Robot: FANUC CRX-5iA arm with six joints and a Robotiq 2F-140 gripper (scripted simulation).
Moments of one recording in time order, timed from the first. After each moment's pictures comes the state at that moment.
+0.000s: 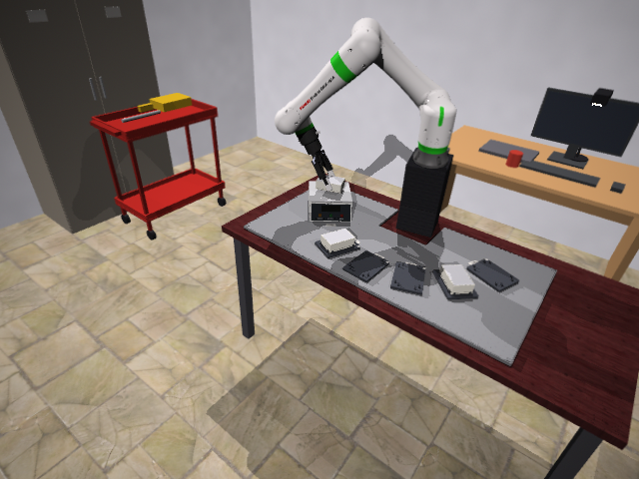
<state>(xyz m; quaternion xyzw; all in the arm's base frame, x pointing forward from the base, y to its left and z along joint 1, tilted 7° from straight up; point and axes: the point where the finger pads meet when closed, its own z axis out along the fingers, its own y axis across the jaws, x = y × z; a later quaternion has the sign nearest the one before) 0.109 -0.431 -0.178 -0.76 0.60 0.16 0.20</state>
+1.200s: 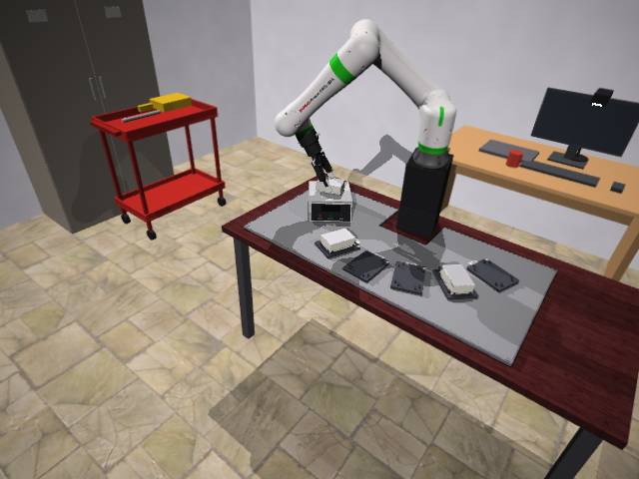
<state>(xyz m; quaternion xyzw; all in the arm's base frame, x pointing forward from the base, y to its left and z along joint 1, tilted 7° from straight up) 0.110 -0.431 -0.187 -0.76 0.60 0.16 0.20</state>
